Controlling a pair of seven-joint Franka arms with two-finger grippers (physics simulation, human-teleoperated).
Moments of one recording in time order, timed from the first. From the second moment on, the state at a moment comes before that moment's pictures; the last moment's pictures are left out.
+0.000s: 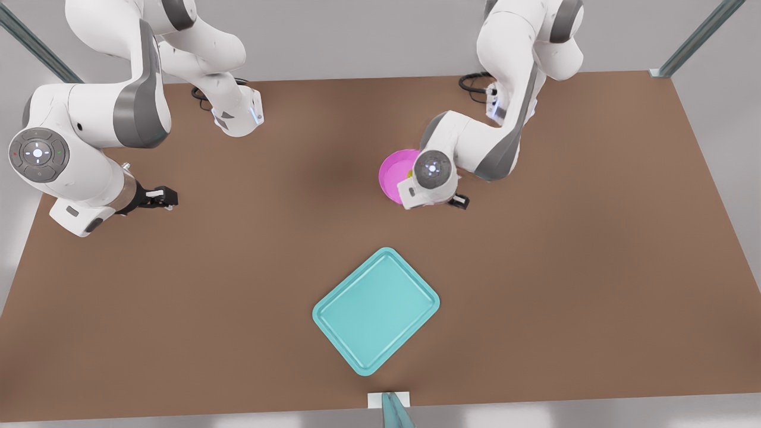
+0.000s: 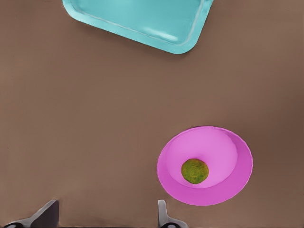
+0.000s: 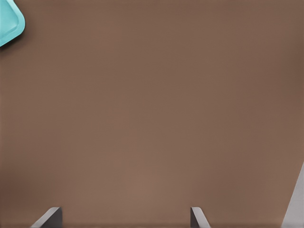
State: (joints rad) left arm -0.98 0.48 0.58 -1.31 -0.19 1.40 0.01; right arm 0.10 0.24 0.01 -1.24 -0.14 1.28 -0.07
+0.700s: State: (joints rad) left arm -0.17 0.22 0.09 -1.38 -0.06 1.44 -0.02; right arm 0.02 0.34 0.58 -2.23 0.42 2.11 -0.11
